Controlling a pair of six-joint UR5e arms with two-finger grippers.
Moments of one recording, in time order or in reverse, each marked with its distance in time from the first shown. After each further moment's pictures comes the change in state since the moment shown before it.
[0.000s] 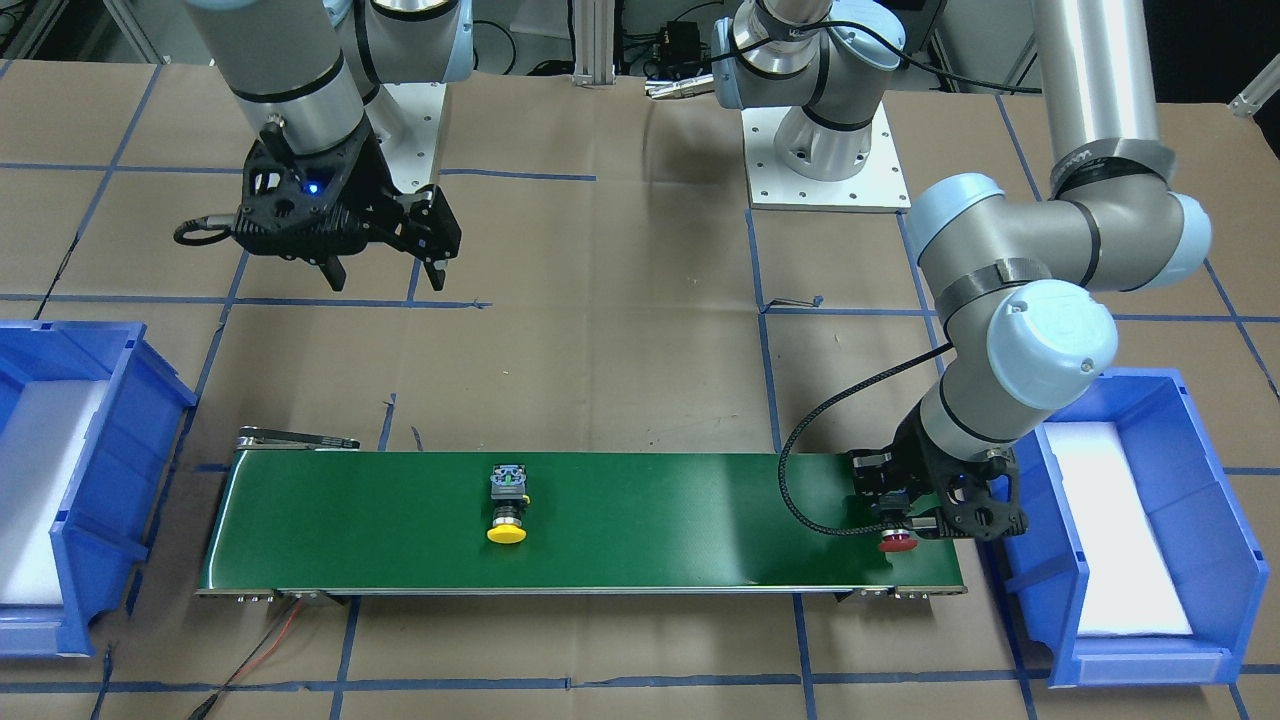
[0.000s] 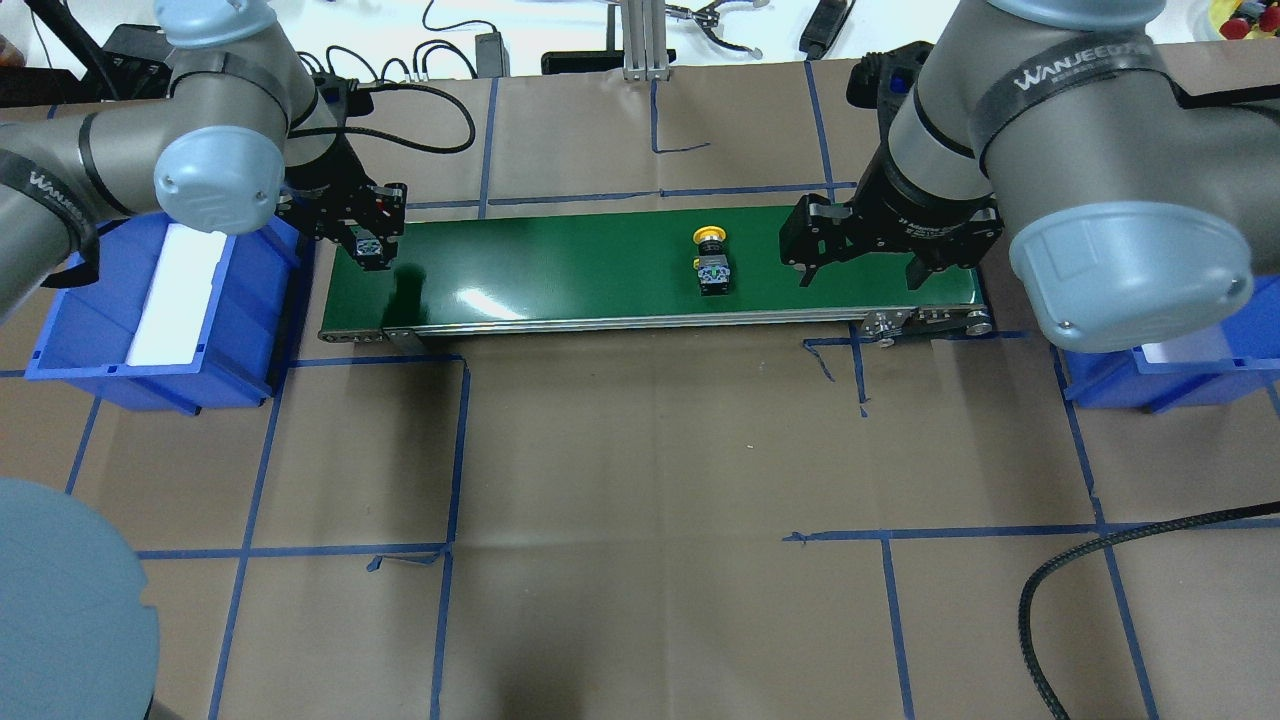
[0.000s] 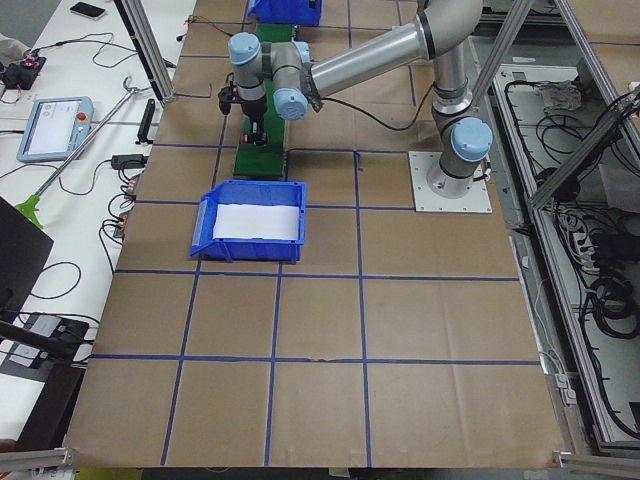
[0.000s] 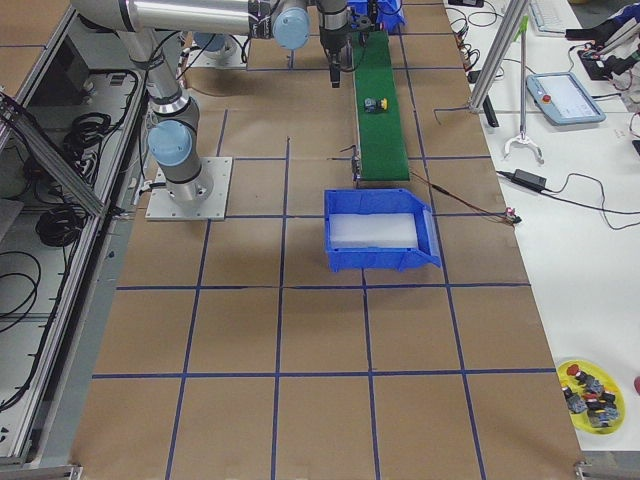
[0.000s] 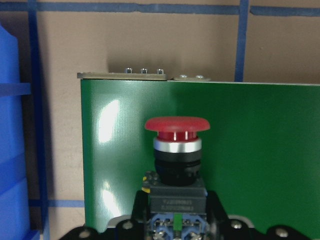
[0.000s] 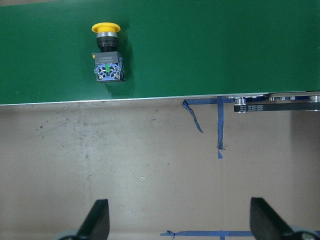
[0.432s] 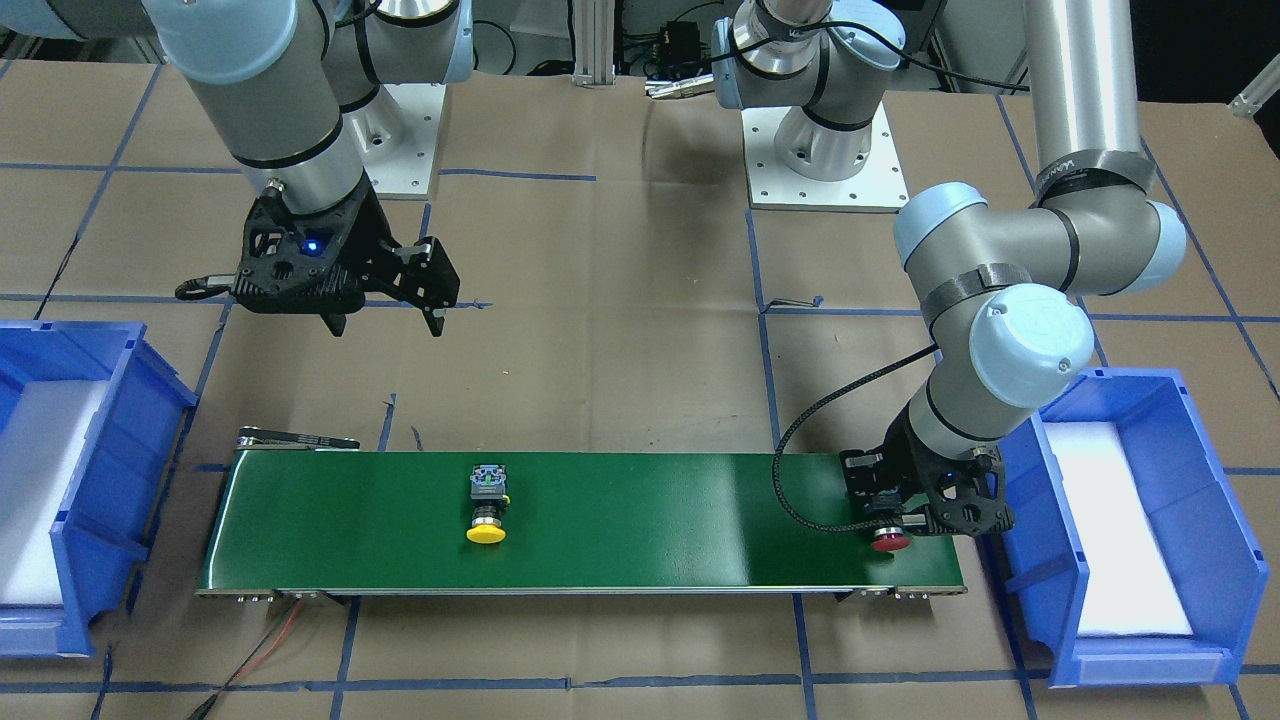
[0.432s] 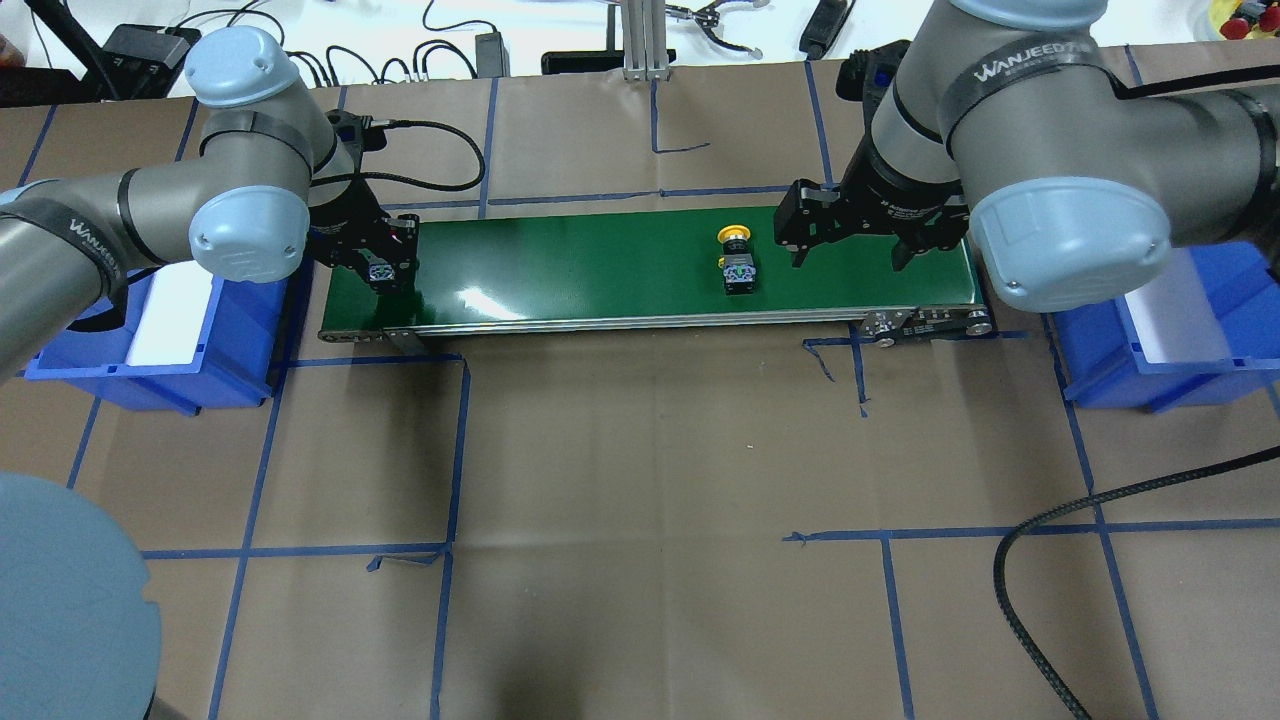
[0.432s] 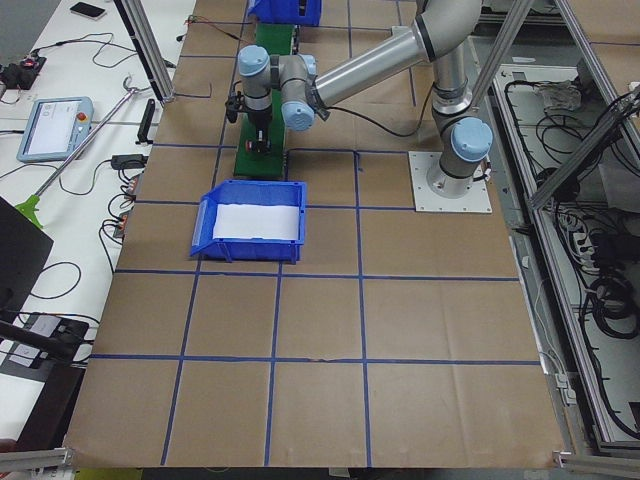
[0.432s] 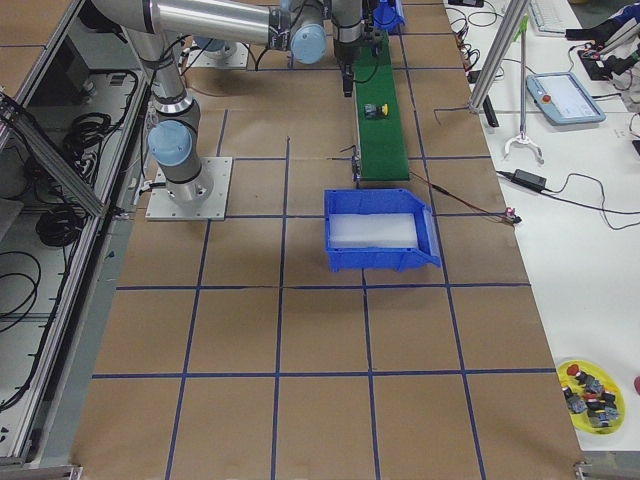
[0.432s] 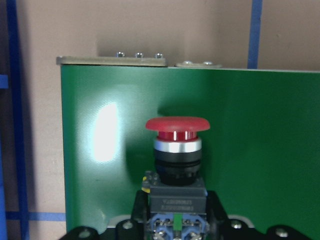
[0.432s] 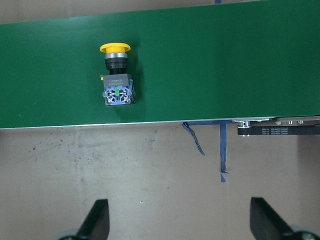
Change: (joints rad) left arm 0.000 0.004 -0.030 0.039 0.000 -0.008; right arm -0.011 0.080 -0.009 -0.090 0.002 -0.001
